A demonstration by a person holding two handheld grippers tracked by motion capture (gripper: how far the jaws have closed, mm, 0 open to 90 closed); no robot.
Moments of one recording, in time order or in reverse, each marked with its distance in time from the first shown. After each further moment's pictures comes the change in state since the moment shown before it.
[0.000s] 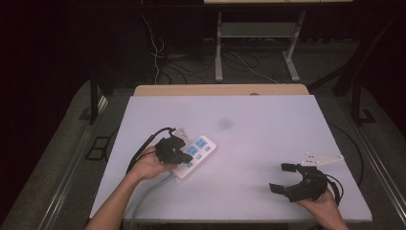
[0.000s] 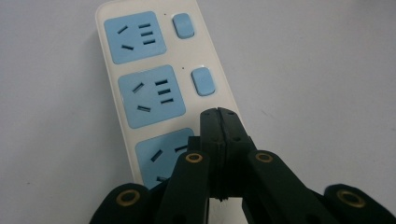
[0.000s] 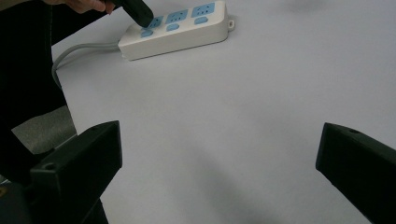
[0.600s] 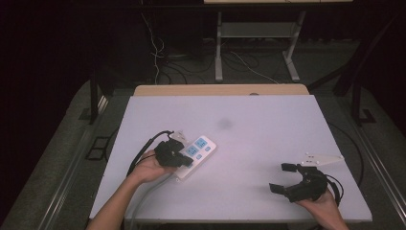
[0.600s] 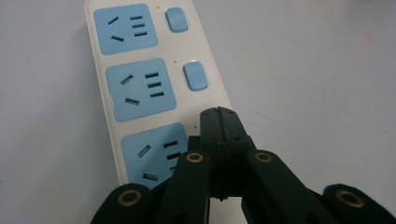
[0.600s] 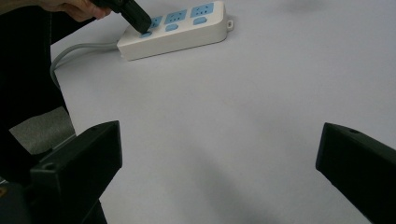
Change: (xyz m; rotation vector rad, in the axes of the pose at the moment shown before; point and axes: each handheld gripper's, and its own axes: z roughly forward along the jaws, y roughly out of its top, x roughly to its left) left arm 0.000 -0.011 0.004 -0.045 -0.030 -0.036; right arm 0.000 0.000 0.000 -0.001 -0.005 -0.001
